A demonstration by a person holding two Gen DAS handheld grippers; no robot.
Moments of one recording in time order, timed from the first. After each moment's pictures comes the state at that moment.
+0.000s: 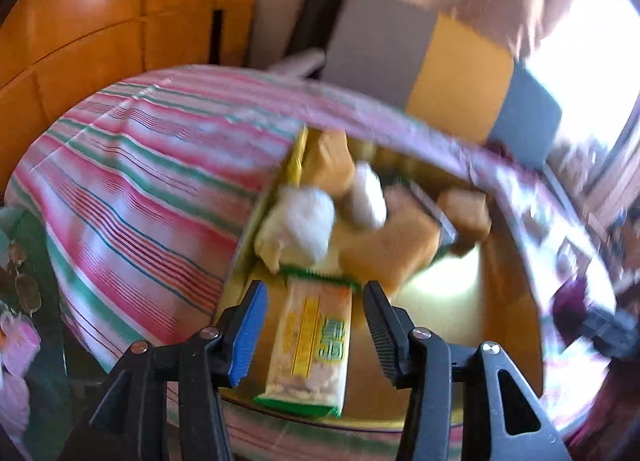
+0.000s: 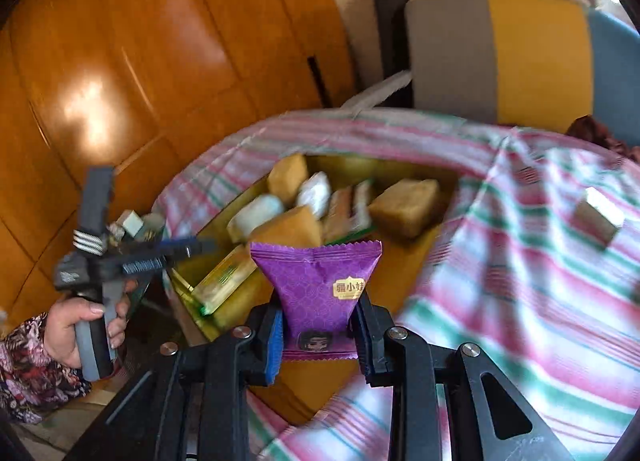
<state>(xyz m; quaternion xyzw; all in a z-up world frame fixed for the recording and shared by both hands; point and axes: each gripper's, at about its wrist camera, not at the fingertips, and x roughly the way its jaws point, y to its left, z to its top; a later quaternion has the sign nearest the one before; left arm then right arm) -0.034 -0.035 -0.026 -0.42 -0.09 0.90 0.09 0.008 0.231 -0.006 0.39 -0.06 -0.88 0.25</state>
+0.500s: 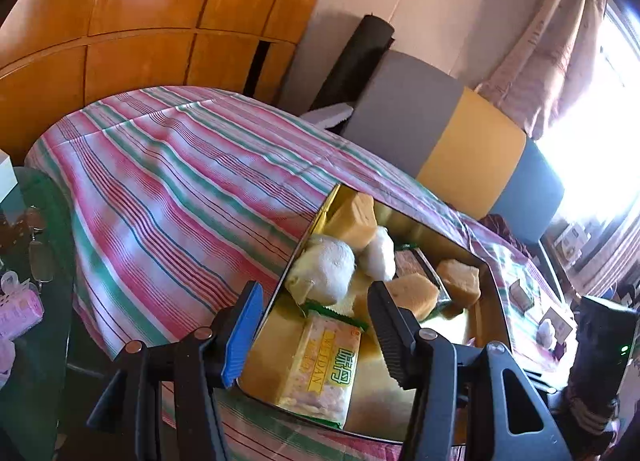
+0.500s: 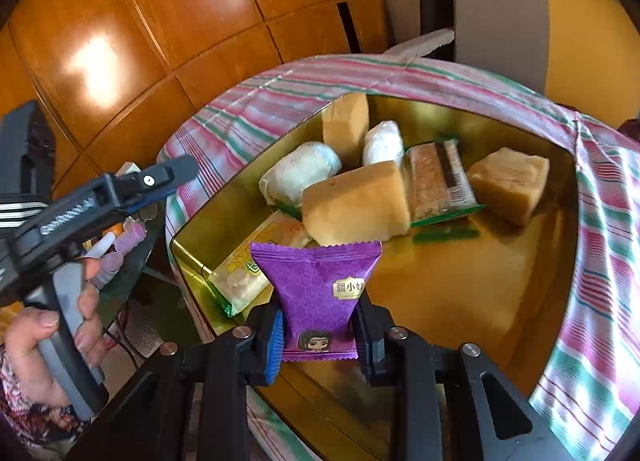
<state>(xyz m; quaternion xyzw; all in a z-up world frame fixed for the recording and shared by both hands) -0.024 -0.071 -0.014 -0.35 -0.18 0.92 0.05 -0.026 0.150 -0.039 0.46 -0.02 -0.85 0.27</state>
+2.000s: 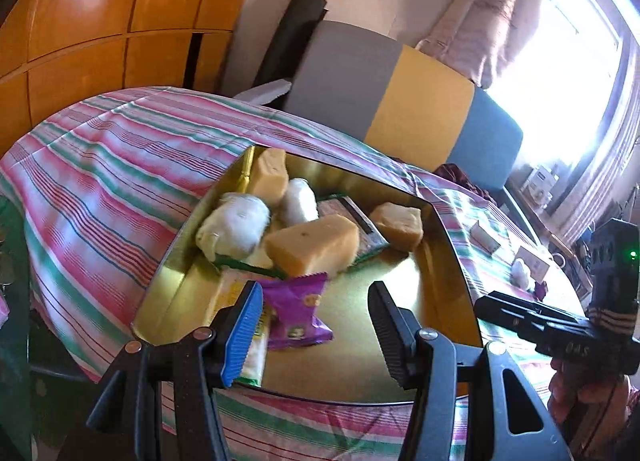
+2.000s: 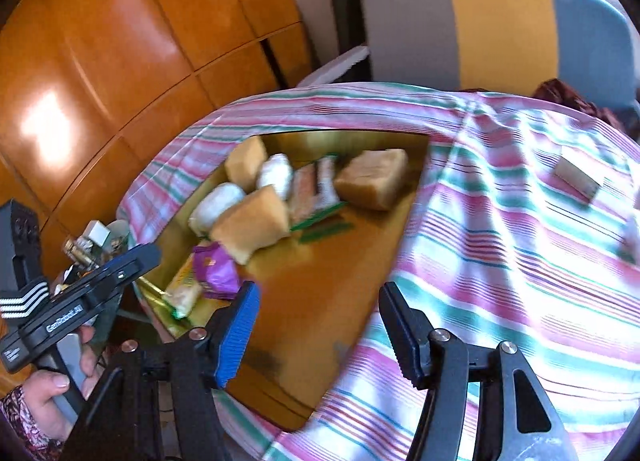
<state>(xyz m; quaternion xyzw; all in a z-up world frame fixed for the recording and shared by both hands) 0.000 0.001 -0.021 -0.37 -0.12 0.91 0.14 0.004 0.265 -0.010 0.43 -0.09 -0.89 0.15</state>
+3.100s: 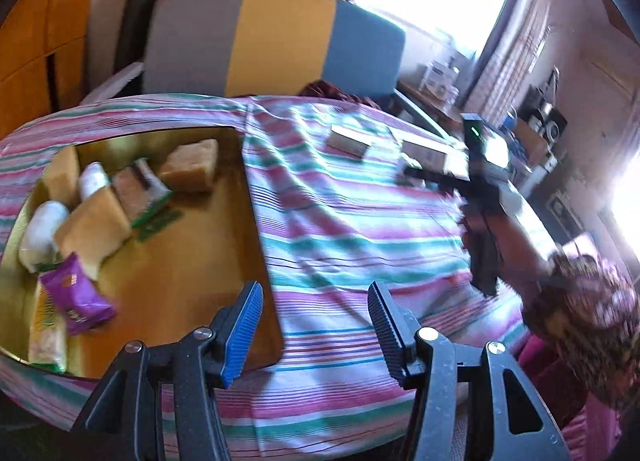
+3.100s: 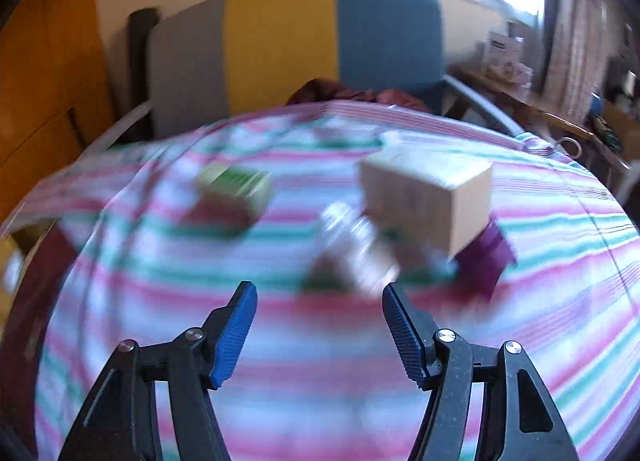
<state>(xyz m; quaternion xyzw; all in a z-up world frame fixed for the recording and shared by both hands) 0.045 0.166 -0.013 -0.42 0.01 0.84 0.34 -0.033 0.532 -0.055 0.38 -0.09 -0.91 -0.16</state>
